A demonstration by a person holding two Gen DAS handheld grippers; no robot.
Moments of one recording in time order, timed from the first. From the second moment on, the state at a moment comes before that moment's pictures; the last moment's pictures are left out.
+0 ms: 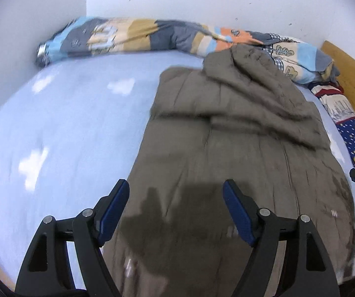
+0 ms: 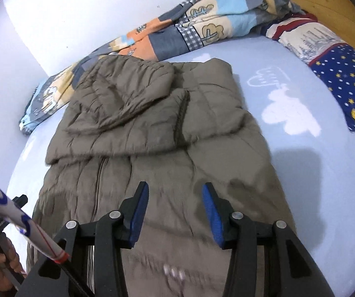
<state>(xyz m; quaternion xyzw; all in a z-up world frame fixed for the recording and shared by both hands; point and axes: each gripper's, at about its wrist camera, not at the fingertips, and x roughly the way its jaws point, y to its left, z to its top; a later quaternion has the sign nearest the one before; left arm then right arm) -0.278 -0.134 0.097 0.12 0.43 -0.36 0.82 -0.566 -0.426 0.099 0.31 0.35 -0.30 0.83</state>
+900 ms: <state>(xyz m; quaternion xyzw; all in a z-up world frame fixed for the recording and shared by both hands) -0.319 0.000 0.041 0.06 0.51 -0.30 0.80 -0.741 -0.379 0.049 0.40 0.34 -0.36 0.77</state>
